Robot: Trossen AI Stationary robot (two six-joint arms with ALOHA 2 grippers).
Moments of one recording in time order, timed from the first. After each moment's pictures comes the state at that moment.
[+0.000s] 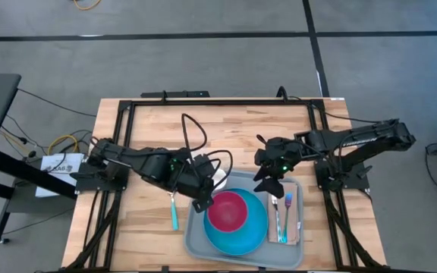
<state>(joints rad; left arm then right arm) -0.37 1.93 2.32 -1.57 -0.35 -0.81 0.14 1.27 1.11 -0.64 -0.31 0.47</state>
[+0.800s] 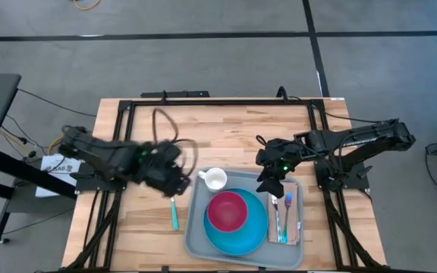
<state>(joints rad) -0.41 1.62 1.92 -1.57 -0.48 -1.18 0.14 1.27 1.11 -0.70 -0.31 0.55</state>
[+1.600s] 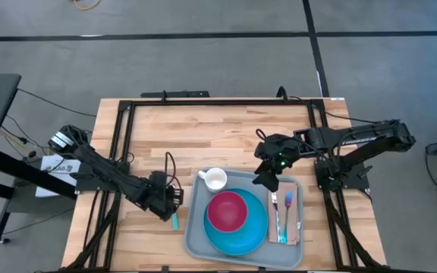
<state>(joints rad) -0.54 1.49 0.87 -0.81 -0.35 -1.98 0.10 1.27 1.11 -0.69 -0.23 0.58</state>
